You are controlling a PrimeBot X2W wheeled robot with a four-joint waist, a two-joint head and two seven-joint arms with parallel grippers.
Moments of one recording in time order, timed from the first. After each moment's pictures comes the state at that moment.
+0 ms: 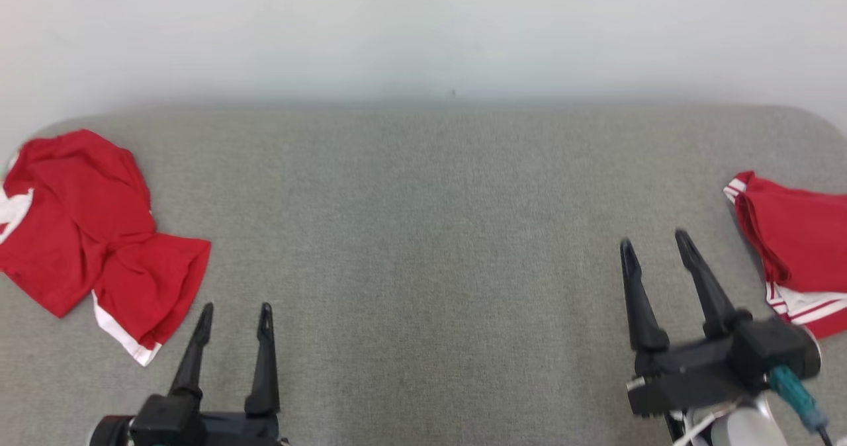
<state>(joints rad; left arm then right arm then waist) -0.06 0.10 -0.10 0.09 -0.18 -0.02 -0.26 -0.17 -0.13 0.08 0.13 0.14 0.13 -0.26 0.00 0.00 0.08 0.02</state>
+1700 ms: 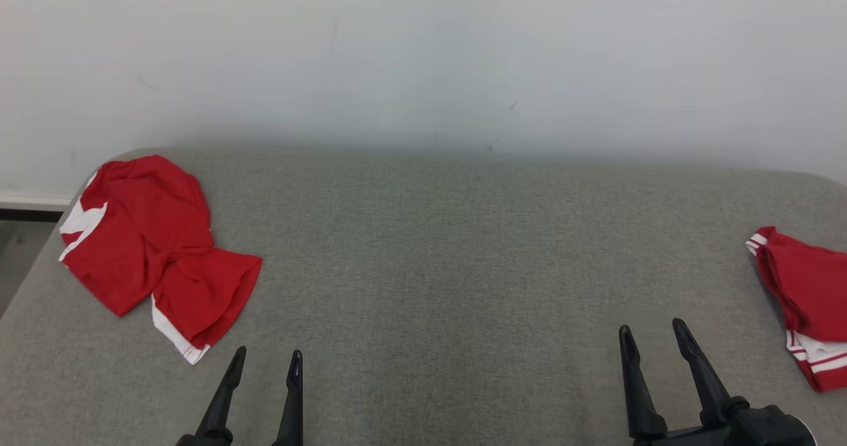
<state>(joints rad) 0.06 0.05 -0.11 0.07 -0.10 -0.10 -0.26 0.09 -0.06 0.05 0.02 0.12 0.13 -0.26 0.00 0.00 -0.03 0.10</state>
